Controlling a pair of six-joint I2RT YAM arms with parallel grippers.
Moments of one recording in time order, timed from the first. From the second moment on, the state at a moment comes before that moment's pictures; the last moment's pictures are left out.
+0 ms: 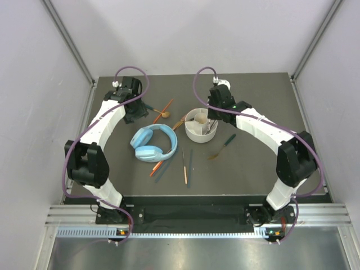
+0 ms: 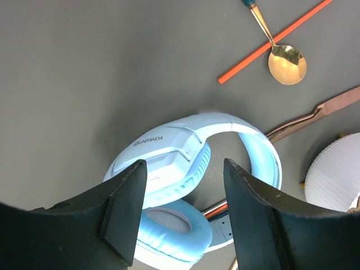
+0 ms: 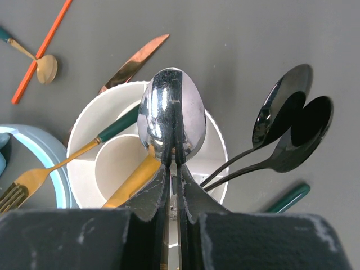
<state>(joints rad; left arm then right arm) -0.21 1.67 1.49 -0.85 -0.19 -0.61 0.57 1.70 1.36 -0.40 0.23 0.46</state>
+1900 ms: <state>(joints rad) -0.21 1.67 1.49 -0.85 -0.18 -0.60 0.56 1.70 1.45 -0.46 0.19 0.42</state>
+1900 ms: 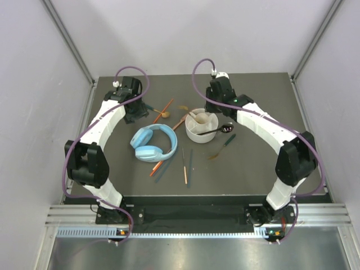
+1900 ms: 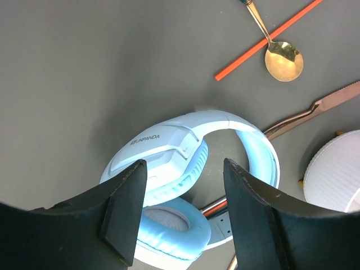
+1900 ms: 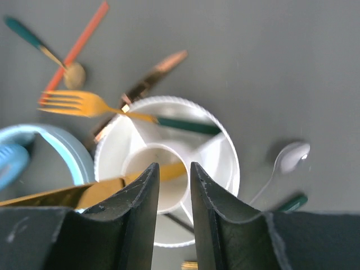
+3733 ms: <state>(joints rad) -0.21 1.68 1.49 -0.84 -0.17 -0.59 0.34 2.02 1.47 -0.78 0.00 0.49</state>
